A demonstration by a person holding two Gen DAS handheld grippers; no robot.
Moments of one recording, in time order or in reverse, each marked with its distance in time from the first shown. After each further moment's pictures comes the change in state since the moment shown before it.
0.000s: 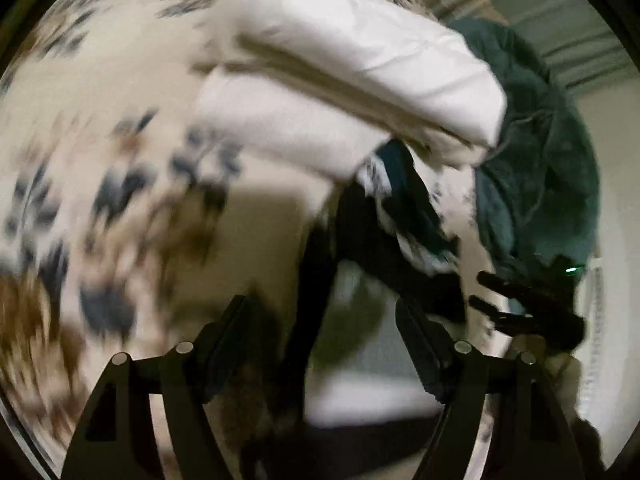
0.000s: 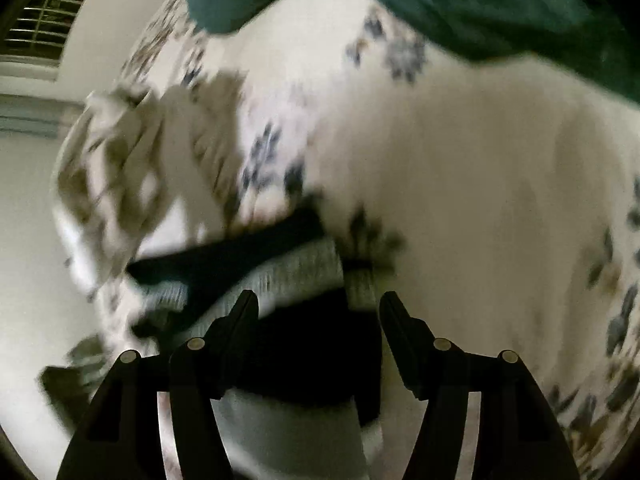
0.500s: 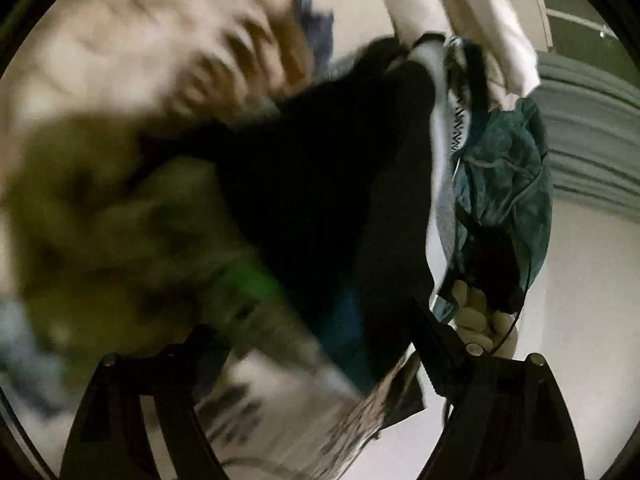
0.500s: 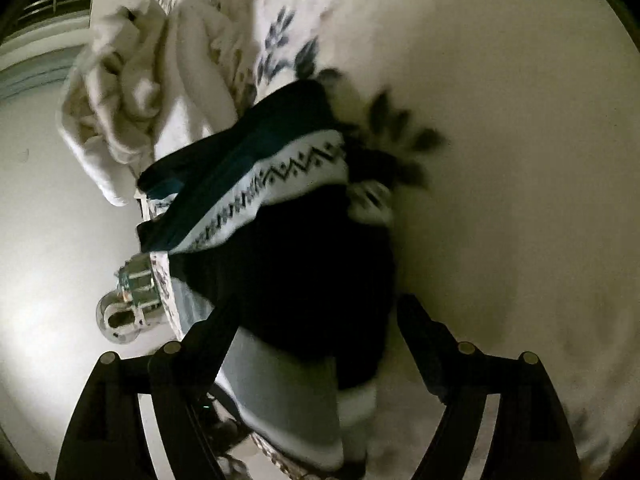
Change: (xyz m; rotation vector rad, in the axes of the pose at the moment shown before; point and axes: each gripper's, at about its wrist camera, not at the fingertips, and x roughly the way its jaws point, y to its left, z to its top) left arm 0.085 0.018 -0.153 -0.485 0.030 -0.296; right arm 0.064 -0.024 -0.005 -0.092 0.301 0.207
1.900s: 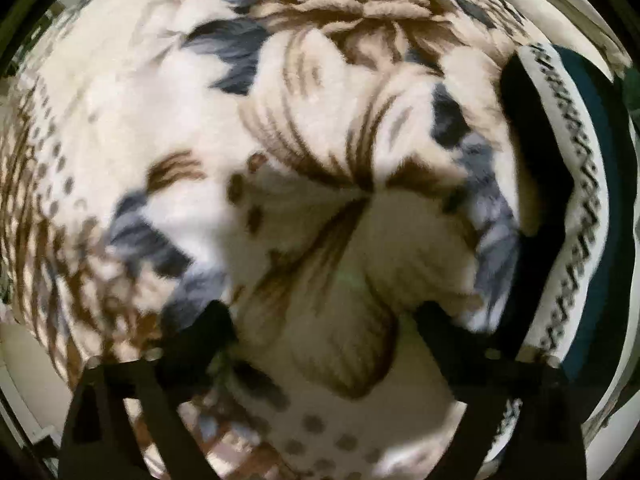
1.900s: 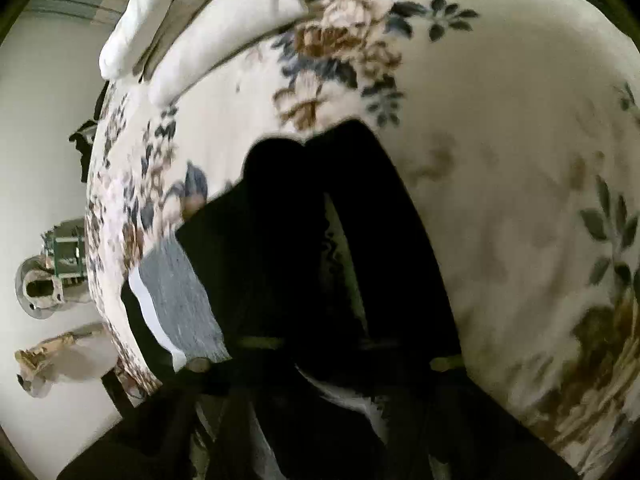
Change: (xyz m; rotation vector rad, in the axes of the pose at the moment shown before) left arm -0.165 0.113 -0.023 0.268 -0.175 0.829; right arm 0.023 0.072 -0.160 -0.123 -0.144 -0.321
